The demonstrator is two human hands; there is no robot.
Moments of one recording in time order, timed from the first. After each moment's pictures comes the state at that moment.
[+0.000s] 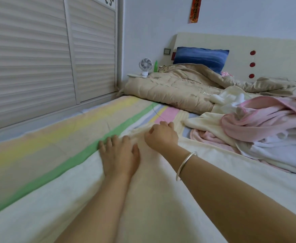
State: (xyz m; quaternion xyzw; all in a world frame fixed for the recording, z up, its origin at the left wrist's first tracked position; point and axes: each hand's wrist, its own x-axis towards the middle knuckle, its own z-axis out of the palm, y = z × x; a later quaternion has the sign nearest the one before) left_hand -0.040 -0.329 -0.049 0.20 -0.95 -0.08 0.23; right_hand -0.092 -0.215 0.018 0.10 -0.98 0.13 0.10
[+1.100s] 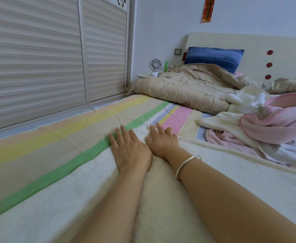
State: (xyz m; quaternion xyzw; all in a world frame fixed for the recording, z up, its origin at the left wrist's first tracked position) left_hand -0.043 -0.326 -0.042 0.23 -0.95 -0.11 0.20; right_hand -0.117 -0.242 -0.027 0.19 -0.97 0.12 0.03
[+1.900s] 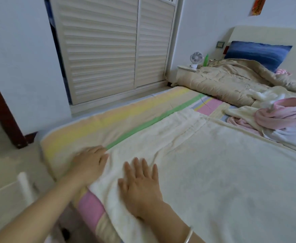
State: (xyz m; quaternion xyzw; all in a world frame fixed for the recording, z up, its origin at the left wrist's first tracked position) left_hand 0.379 -0.498 -0.005 0.23 -0.97 -0.09 0.04; right_hand 0.345 -0.302 -0.006 0.37 -0.92 0.08 -0.09
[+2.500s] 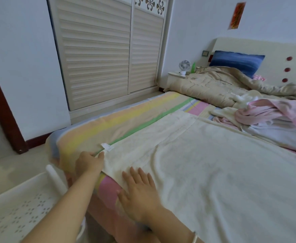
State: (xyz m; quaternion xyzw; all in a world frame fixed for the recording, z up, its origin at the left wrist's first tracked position) left_hand 0.416 -0.489 -0.004 0.48 -0.74 -0.42 0.20; right_hand 0.438 -0.286 0.020 0.38 -0.91 0.13 -0.11
